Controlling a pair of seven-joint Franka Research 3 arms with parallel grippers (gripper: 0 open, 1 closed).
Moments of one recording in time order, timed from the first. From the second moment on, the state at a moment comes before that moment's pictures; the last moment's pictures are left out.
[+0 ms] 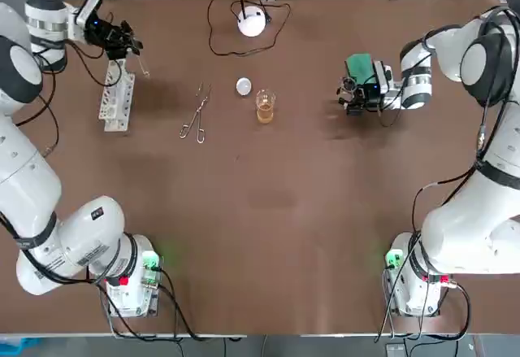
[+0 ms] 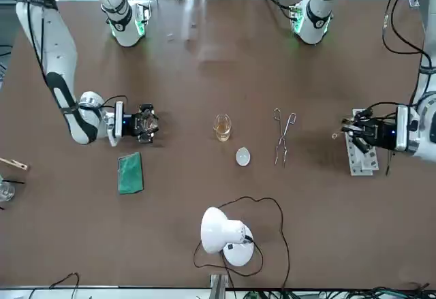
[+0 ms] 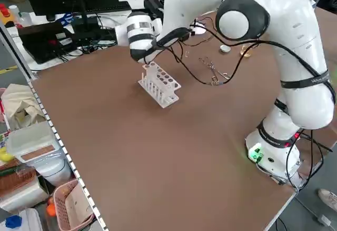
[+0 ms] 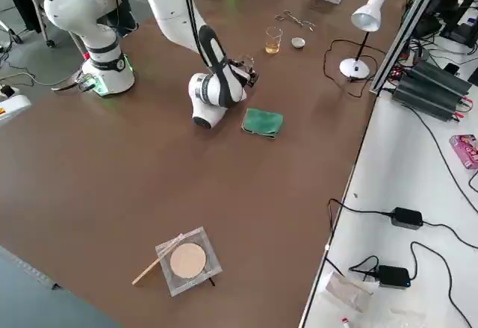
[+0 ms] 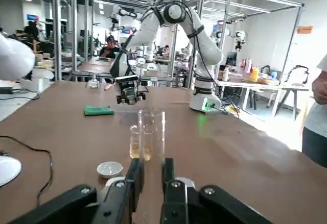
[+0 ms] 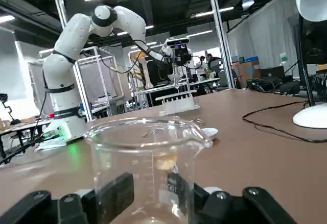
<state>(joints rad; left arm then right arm) 0.49 0.65 -0.20 -1.61 -0.95 1.25 2.27 -0.09 0.67 0.07 -2.19 1.55 1.59 -2.65</state>
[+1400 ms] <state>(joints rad) -0.02 0.56 -0.20 -1.71 -1.07 1.83 2.00 0.11 0.66 0.07 -2.15 1.76 1.70 -2.72</state>
